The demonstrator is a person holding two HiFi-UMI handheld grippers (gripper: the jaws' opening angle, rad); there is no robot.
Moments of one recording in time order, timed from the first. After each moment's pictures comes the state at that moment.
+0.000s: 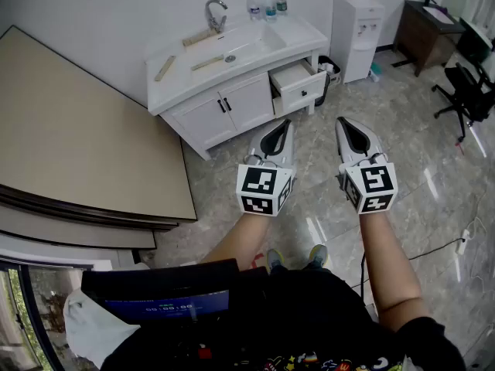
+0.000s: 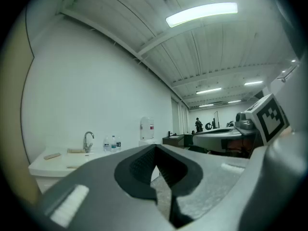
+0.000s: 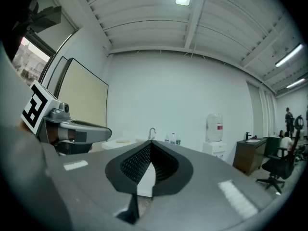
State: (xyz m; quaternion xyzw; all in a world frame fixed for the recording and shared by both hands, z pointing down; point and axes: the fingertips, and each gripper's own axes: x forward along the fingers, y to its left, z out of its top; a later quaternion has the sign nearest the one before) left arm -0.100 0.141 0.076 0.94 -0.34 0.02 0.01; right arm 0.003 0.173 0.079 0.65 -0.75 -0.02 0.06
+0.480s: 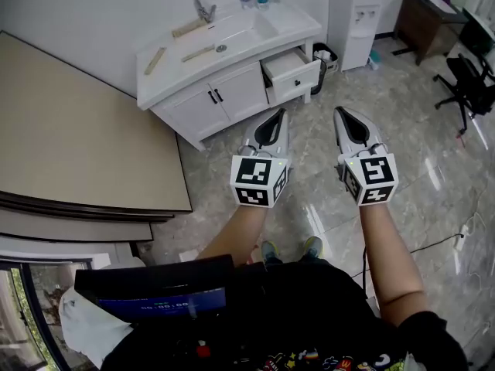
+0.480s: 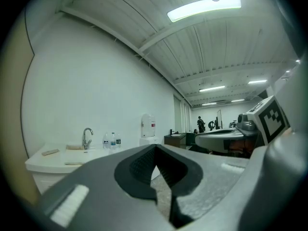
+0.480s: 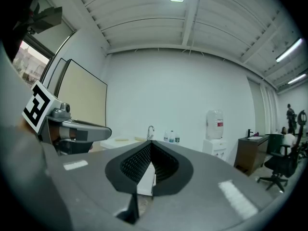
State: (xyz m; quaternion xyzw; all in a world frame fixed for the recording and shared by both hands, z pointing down) left arm -0.052 0.121 0.093 0.93 -0.36 0.02 0.01; right arm 0.056 0.155 0.098 0.64 -0.76 -0.01 0.05
